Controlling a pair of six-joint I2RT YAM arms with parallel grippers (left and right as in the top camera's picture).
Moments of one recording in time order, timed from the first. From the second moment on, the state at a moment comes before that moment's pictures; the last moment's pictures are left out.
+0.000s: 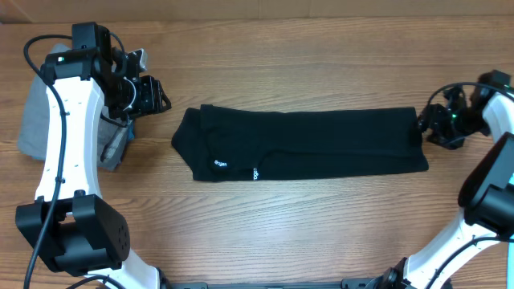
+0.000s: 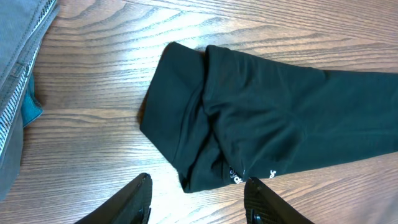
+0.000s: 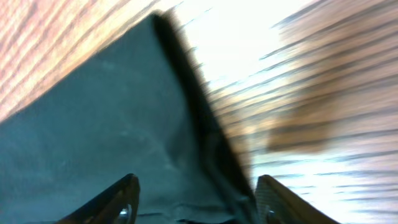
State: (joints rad) left arm 0.14 1.81 1.72 -1.25 0.37 -0.02; right arm -0.50 2.09 1.53 -0.96 -0.38 -0.04
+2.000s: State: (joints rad) left arm 0.14 1.81 1.72 -1.27 0.37 0.00; right arm -0.18 2.07 1.52 -1.20 -0.45 -0.04
